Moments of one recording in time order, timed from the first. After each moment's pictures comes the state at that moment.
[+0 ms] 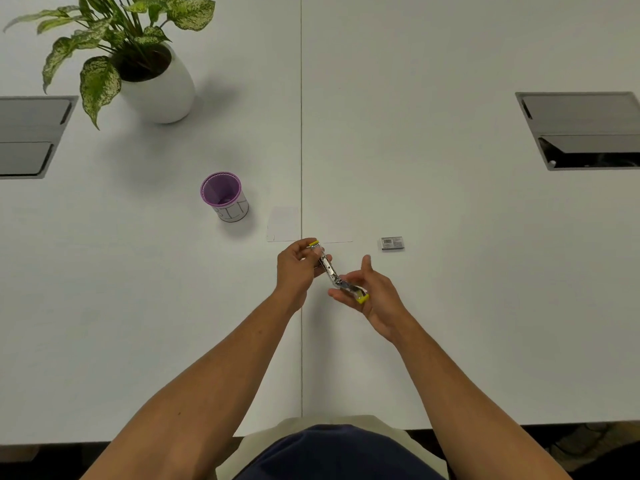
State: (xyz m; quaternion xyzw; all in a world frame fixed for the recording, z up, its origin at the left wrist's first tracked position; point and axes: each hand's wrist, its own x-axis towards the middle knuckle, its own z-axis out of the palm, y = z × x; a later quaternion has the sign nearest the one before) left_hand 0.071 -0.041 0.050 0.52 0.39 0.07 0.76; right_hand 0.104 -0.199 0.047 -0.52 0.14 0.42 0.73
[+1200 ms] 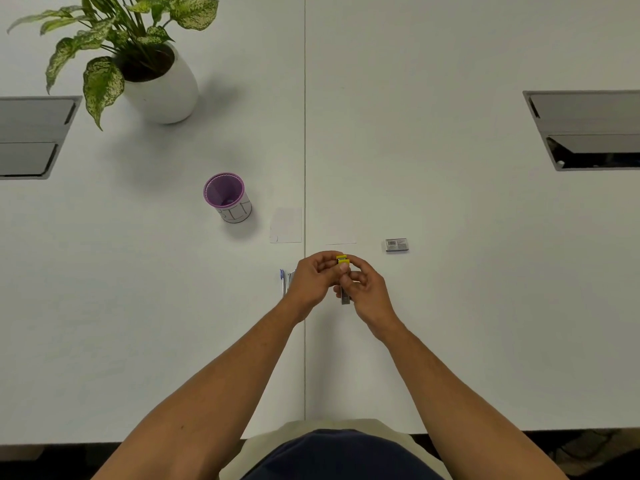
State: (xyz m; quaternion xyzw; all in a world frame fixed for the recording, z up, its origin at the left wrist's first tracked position) left_hand 0.063 -0.051 0.050 0.60 0.28 -0.04 0.75; right_hand 0.098 -0.180 0.033 -0.69 -0.01 0.31 0.65
